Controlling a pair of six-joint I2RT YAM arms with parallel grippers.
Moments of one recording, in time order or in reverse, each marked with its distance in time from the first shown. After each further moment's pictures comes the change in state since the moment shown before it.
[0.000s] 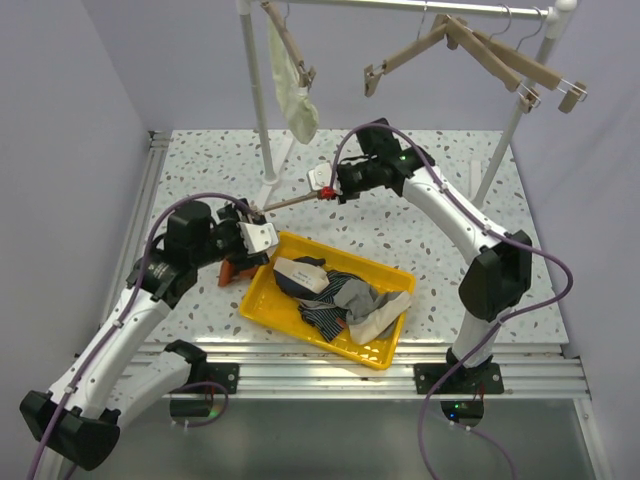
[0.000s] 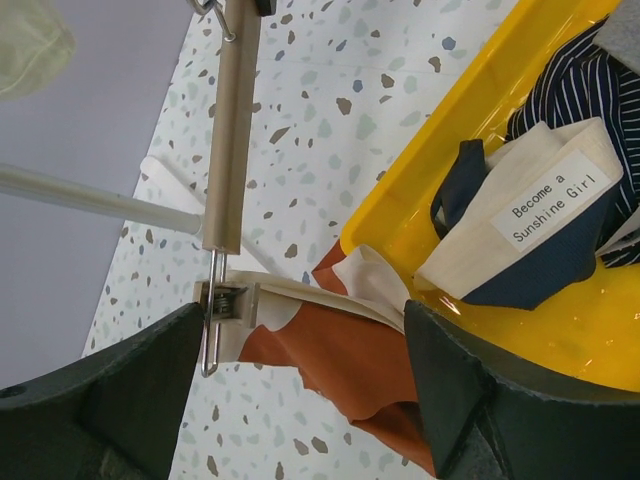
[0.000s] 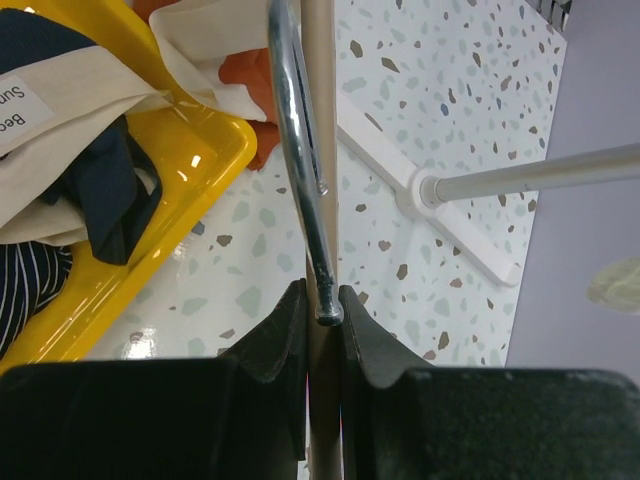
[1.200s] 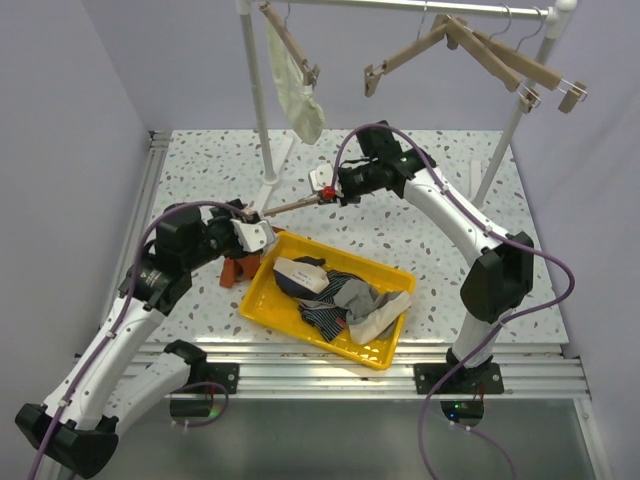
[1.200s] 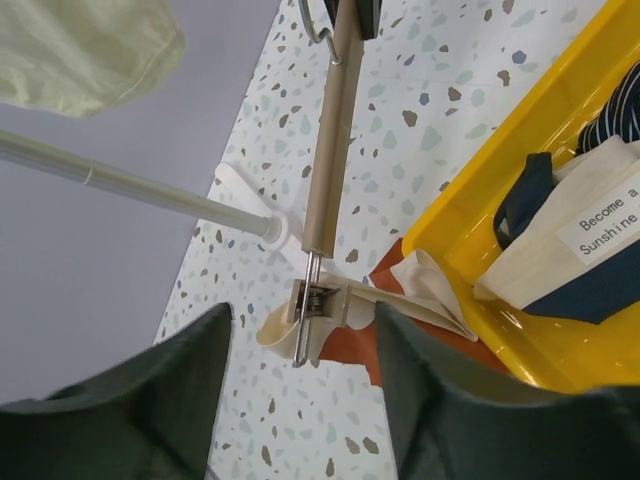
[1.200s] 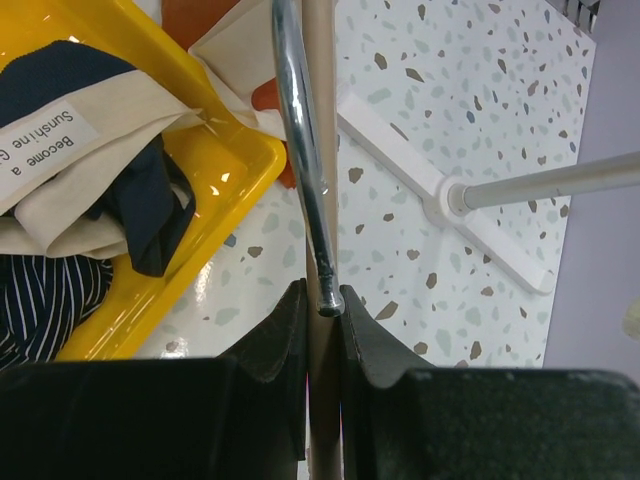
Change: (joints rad) left arm 0.000 -0.041 0.002 0.068 -0.069 0.039; right arm 0.000 -0.018 -0.023 -0.018 -0.037 0.042
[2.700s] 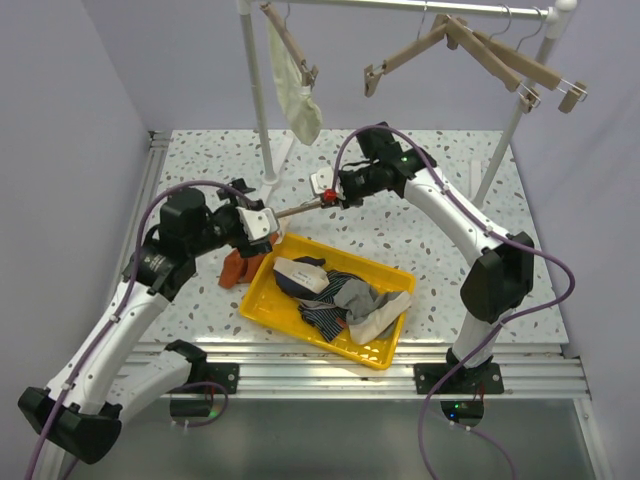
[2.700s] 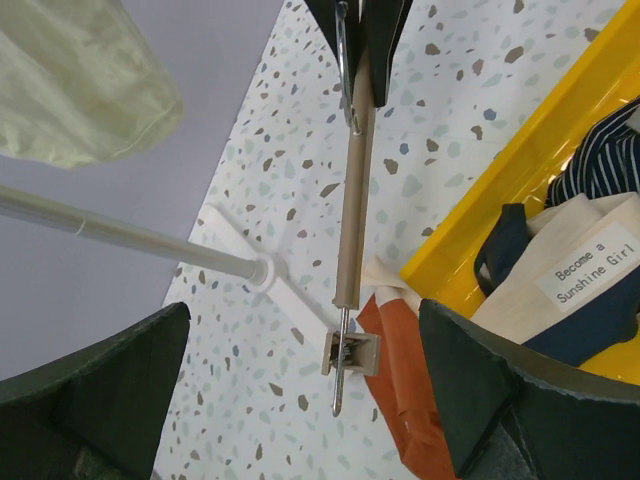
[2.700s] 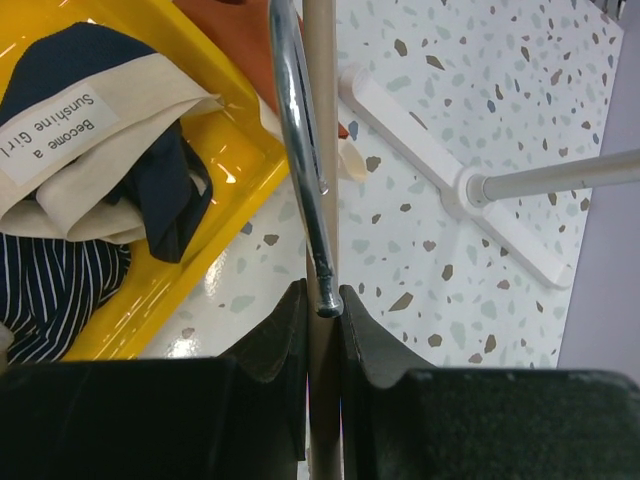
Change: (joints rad) left arm -0.002 0.074 0.089 0.007 0.079 -0.051; right arm 0.000 0.000 0.003 -0.049 0.013 -0.021
